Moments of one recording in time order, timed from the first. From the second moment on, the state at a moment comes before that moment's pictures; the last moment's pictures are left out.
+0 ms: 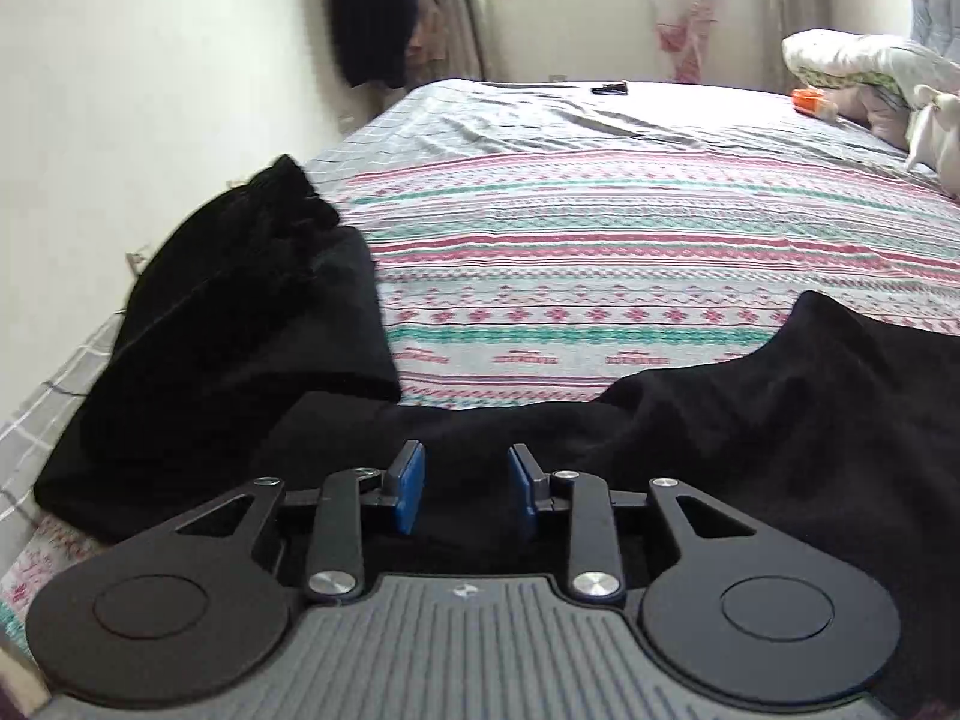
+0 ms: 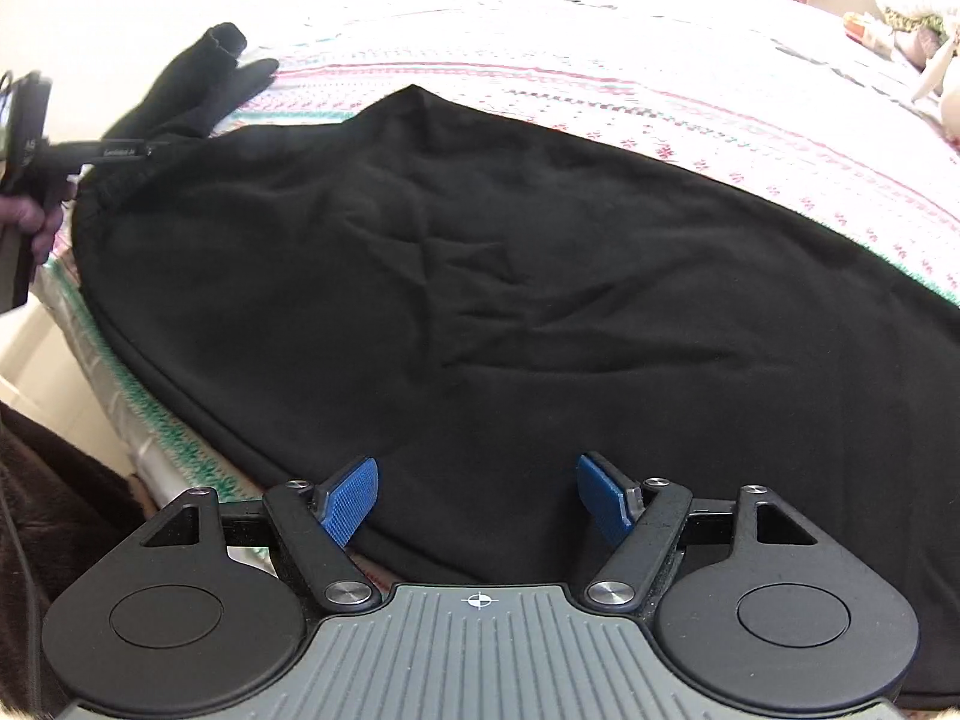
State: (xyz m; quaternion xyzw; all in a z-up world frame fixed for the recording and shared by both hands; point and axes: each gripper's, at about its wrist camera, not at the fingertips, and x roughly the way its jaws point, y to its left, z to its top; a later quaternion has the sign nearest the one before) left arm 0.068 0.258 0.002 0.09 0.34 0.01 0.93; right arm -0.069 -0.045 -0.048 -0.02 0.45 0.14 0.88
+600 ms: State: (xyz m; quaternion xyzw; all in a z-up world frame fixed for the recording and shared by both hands) left arm 0.098 0.282 -0.030 0.04 0.34 0.13 0.93; right arm -0.071 -0.043 -0.058 -0.06 0.43 0.14 0.89
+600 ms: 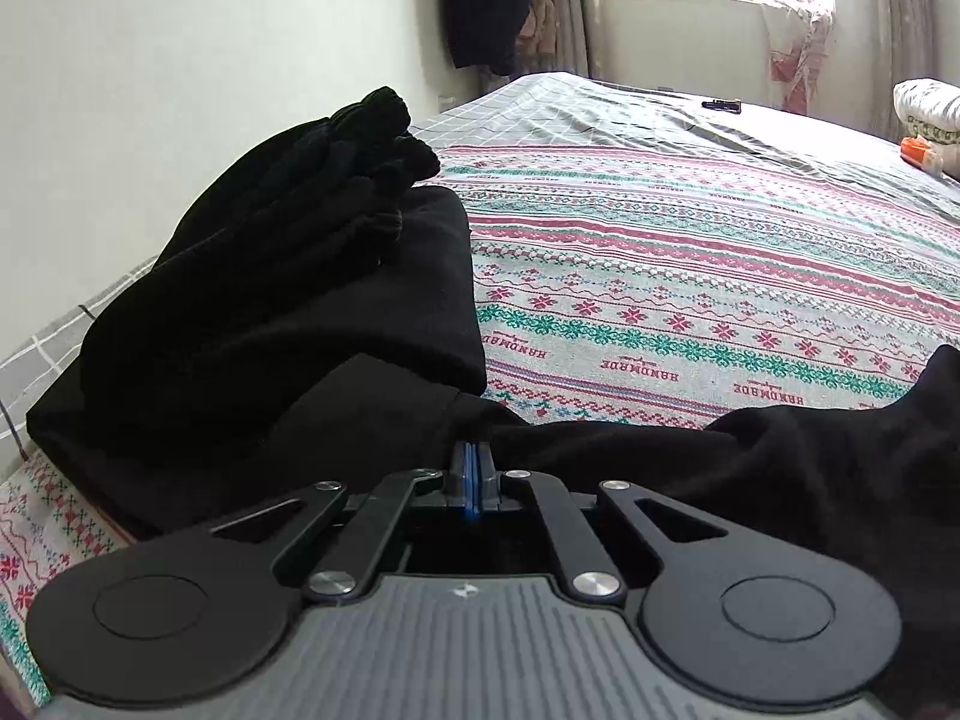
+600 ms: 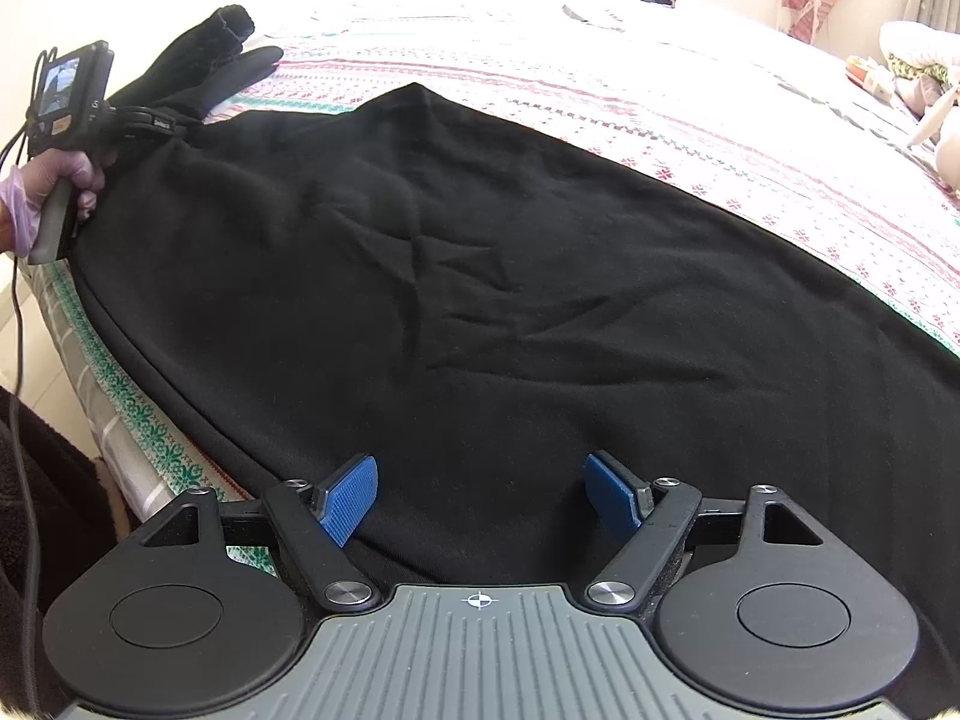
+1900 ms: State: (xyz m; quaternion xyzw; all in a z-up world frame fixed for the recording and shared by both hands) left arm -0.021 0.024 -0.019 0.00 0.34 -0.19 0.92; right arm -0.091 -0.339 -0.041 0.07 0.33 -0.26 0.90
